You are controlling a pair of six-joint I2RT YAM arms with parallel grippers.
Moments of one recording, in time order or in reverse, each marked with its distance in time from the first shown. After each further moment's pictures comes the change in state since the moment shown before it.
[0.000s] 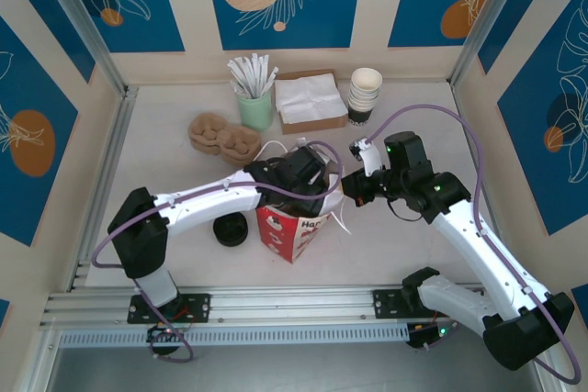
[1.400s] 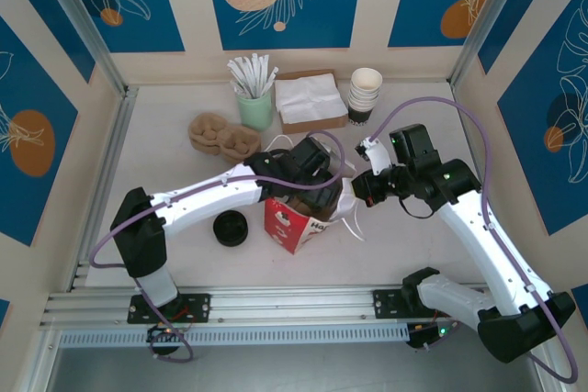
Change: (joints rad) left arm 0.003 0.015 0.122 -0.084 -0.027 -0.076; right arm -0.040 0.052 0.165 -0.294 0.050 -0.089
